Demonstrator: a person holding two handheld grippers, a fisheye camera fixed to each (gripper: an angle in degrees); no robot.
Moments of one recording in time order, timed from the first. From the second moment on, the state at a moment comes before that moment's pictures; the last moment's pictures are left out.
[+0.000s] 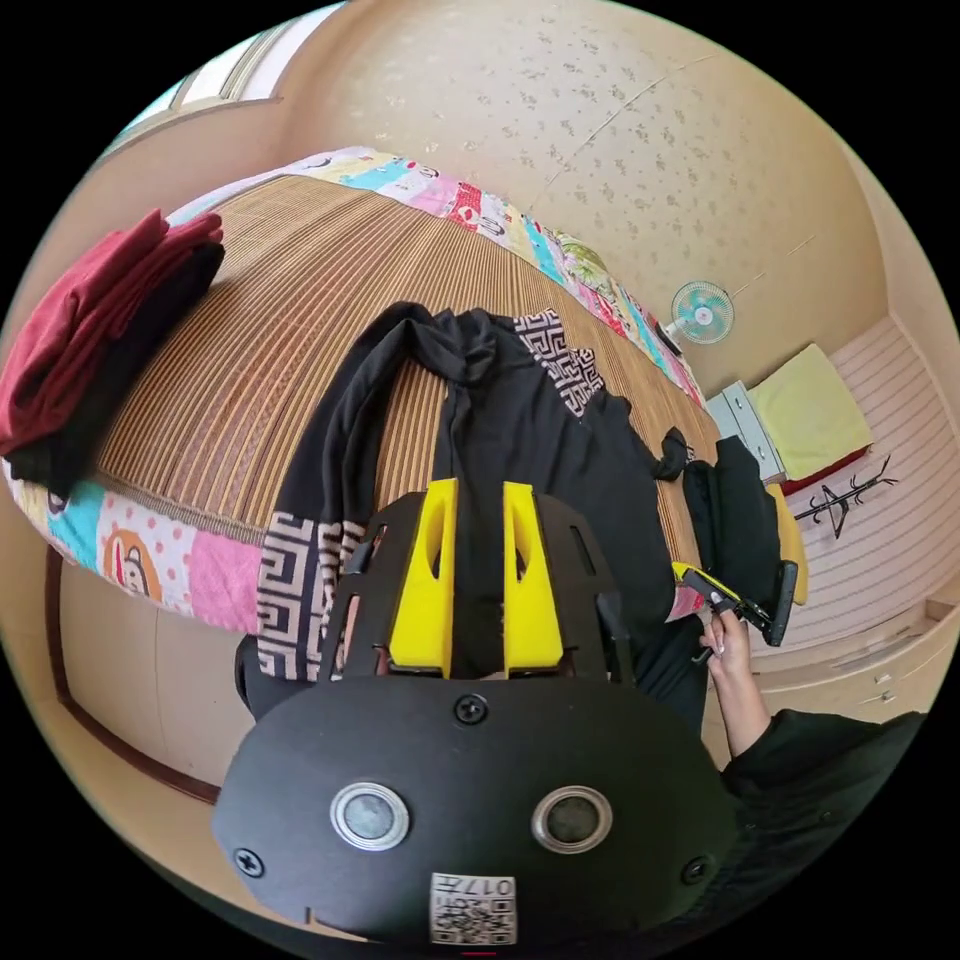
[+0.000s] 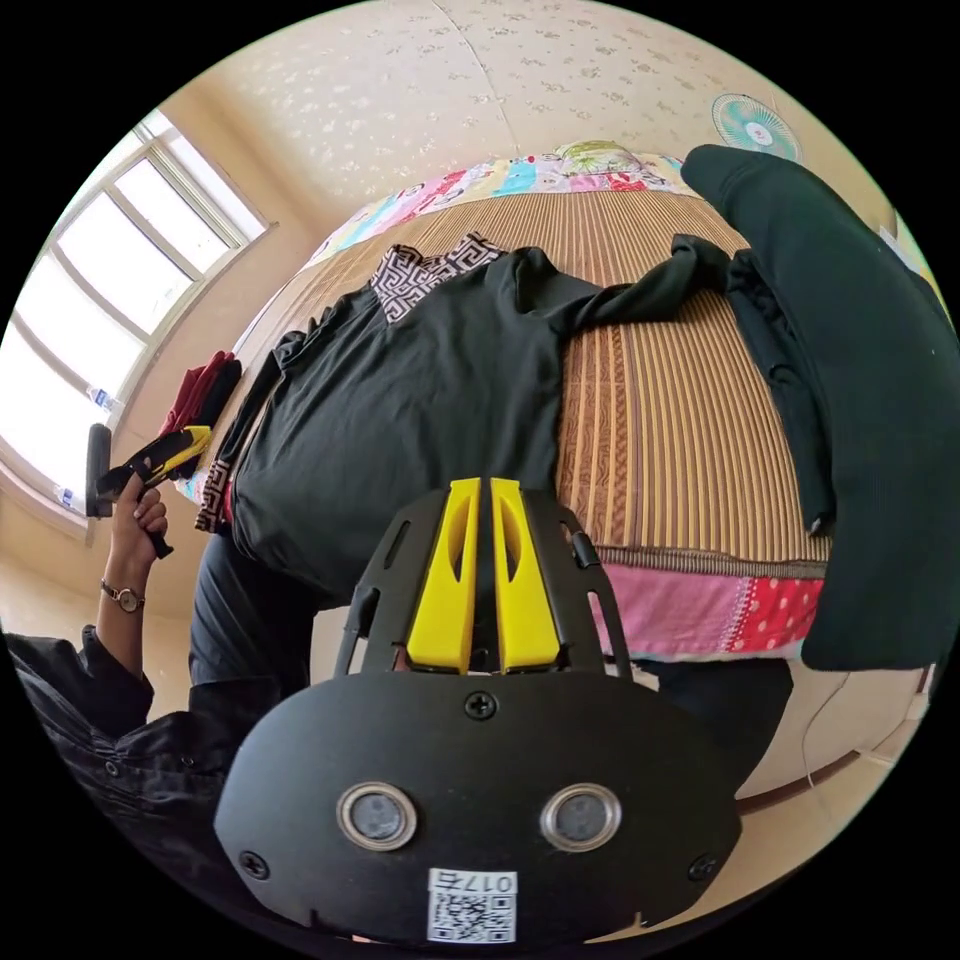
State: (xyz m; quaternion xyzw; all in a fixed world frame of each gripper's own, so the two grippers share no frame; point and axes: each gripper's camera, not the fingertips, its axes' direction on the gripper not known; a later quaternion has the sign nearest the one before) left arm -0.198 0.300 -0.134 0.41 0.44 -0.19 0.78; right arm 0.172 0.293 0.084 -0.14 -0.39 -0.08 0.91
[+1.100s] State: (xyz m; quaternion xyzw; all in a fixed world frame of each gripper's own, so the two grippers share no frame) left arm -0.185 0.268 -0.100 0.46 0.40 -0.23 0.76; right arm 0.117 0.288 0.089 -0.09 -0.41 -0.10 0.90
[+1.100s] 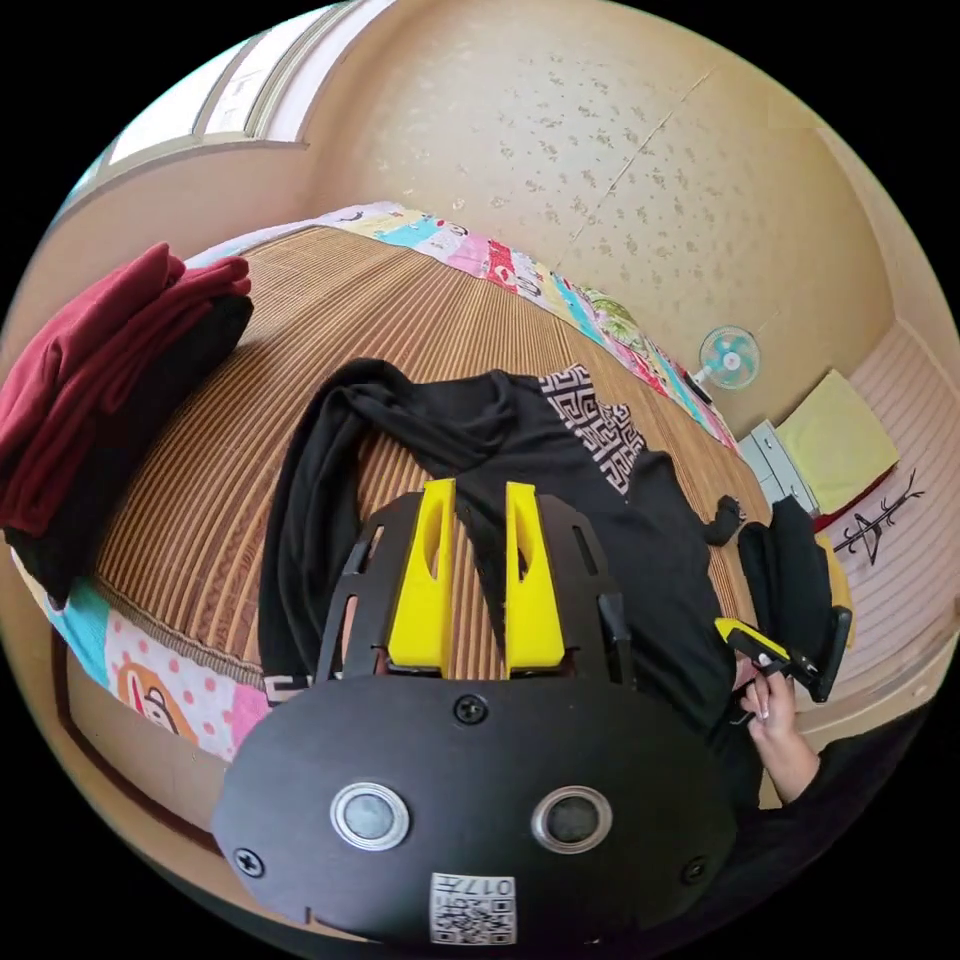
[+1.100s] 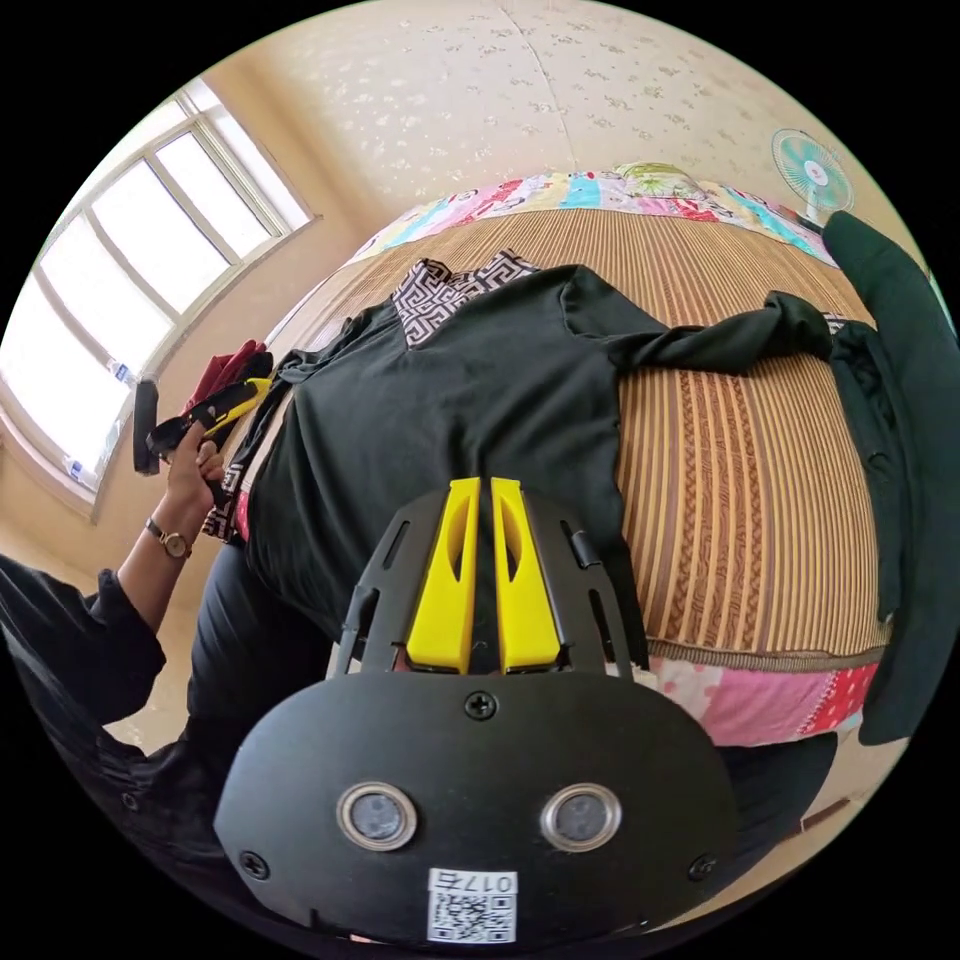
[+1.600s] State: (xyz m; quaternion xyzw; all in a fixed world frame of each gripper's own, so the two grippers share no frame) left arm -0.205 0.359 -0.064 0.39 0.36 -0.22 0.82; right arm 0.163 0.318 0.093 -0.14 -0.34 -0.13 0.92
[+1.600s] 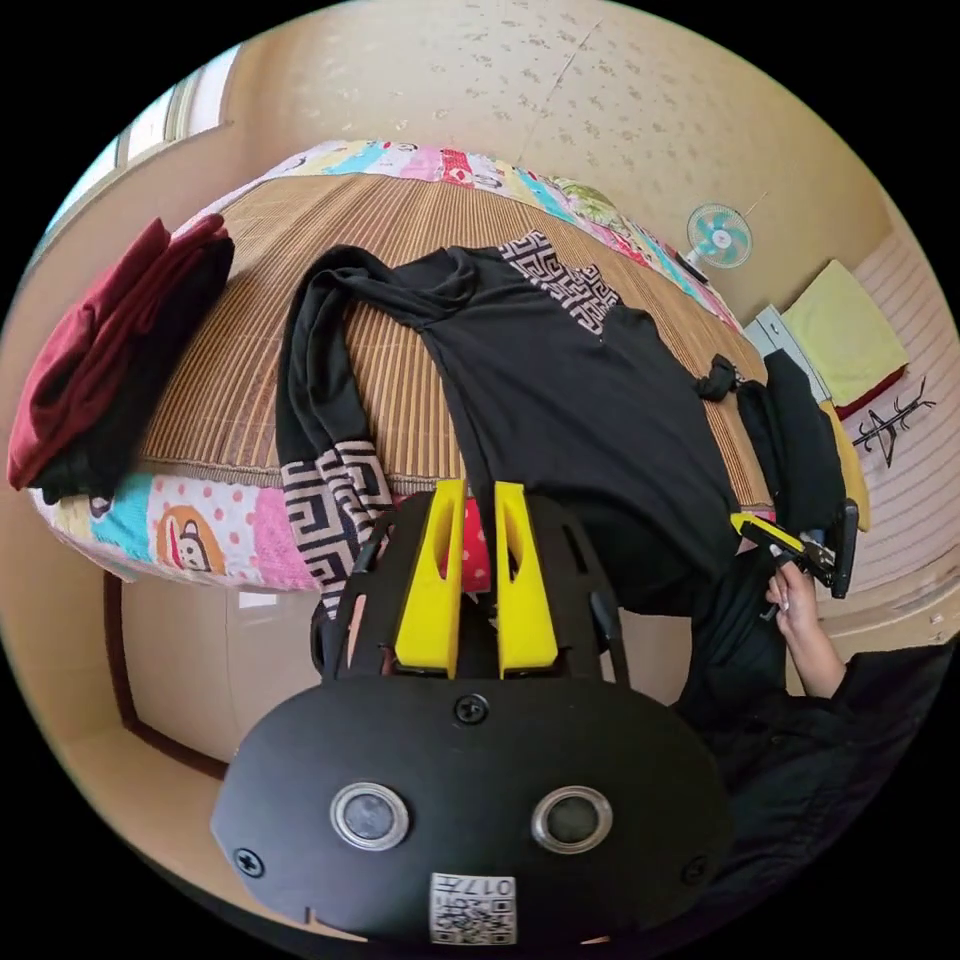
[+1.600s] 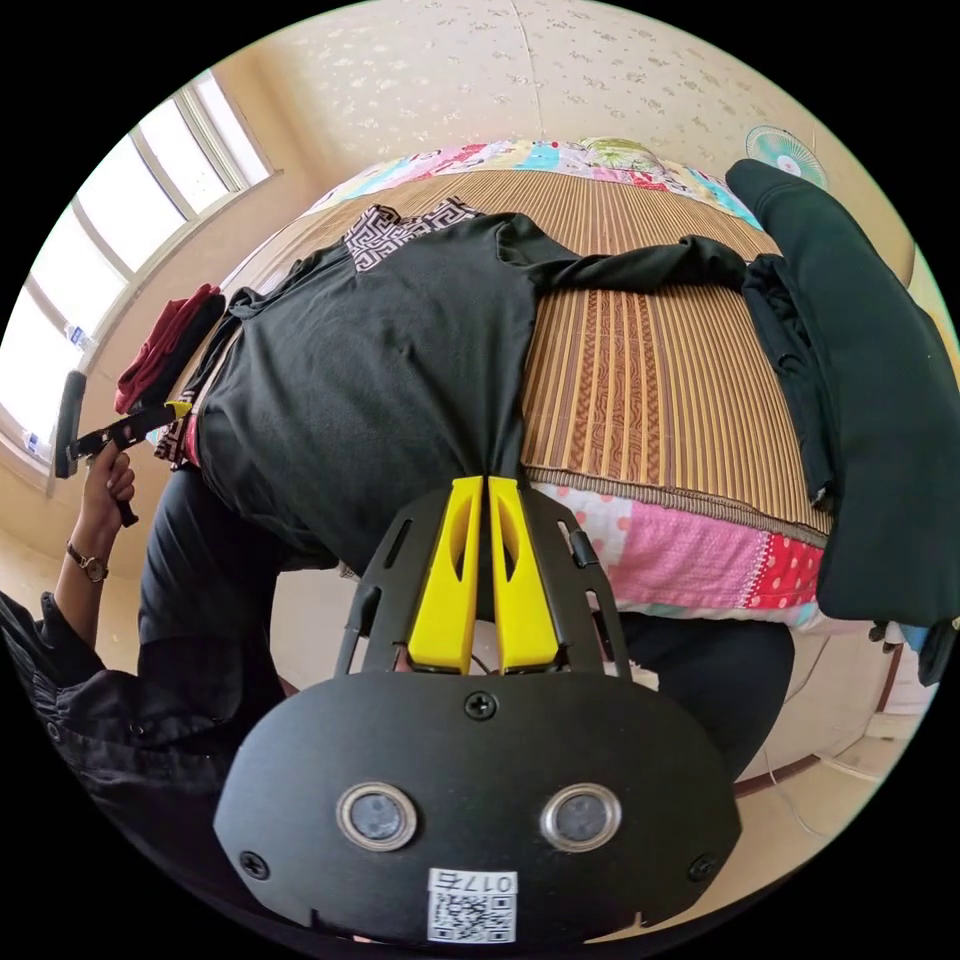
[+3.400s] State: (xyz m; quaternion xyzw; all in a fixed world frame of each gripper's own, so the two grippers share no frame) left arm -0.347 0.600 0.448 0.32 0.78 -0.53 -0.11; right arm 0.243 0.240 0.107 -0.20 -0.42 -0.03 0.89
